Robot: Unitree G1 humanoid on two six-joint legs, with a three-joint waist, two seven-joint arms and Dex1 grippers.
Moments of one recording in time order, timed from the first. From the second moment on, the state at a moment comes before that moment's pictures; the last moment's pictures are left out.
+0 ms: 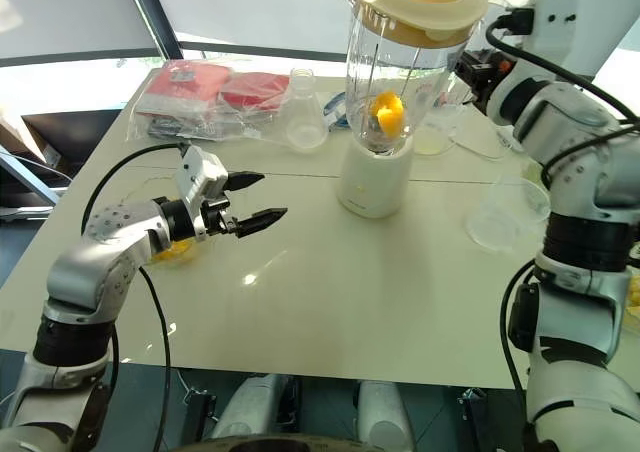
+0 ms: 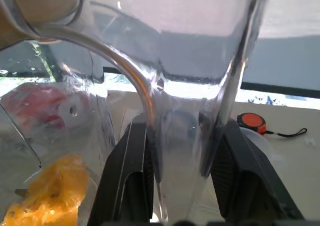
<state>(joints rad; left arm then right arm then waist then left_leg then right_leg) -0.38 0.52 -0.02 -0.37 -0.34 0.67 -0.75 -0.97 -0.64 -0.21 0.21 0.52 0.82 0.26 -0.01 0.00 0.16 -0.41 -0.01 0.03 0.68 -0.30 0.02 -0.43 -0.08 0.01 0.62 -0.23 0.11</state>
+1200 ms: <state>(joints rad) -0.43 0.52 -0.10 -0.57 -0.38 0.91 -0.57 -1.01 -0.64 -0.16 0.41 0.32 0.73 0.42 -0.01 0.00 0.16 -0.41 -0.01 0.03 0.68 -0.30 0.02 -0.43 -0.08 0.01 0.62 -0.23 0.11</state>
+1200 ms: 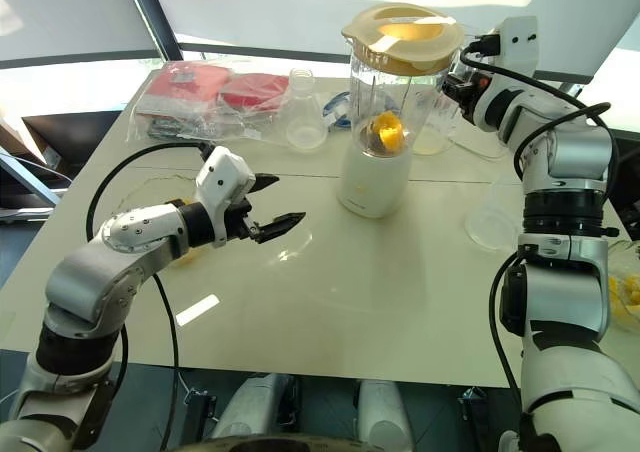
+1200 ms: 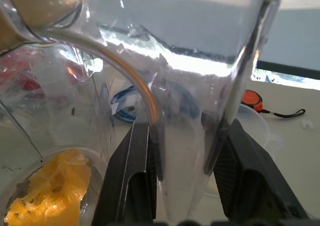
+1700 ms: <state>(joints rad) -0.45 0.54 -0.11 -0.56 -0.39 0.89 -0.57 -0.95 -0.55 -0.19 0.22 0.30 0.86 0.25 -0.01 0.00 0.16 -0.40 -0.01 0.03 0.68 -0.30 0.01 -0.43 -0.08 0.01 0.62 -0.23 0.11</state>
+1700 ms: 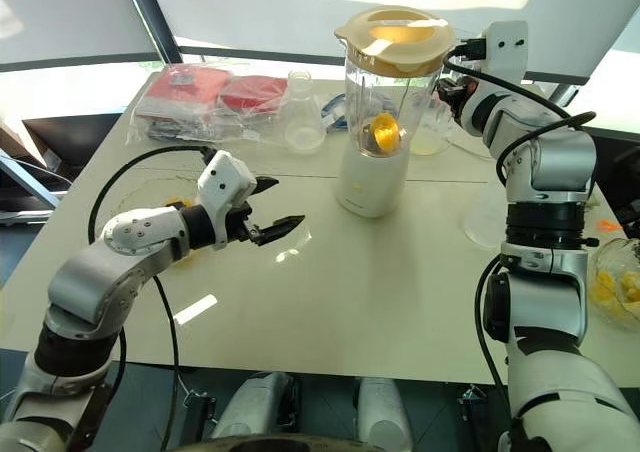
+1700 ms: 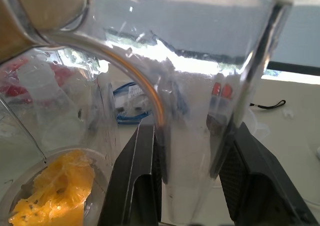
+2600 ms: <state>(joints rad) -0.32 0.51 -0.14 -0.44 -0.34 0.65 -0.58 -0.82 -0.53 -0.17 0.20 0.27 0.87 0.26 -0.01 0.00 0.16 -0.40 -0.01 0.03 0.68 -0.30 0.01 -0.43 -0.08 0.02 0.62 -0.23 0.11</state>
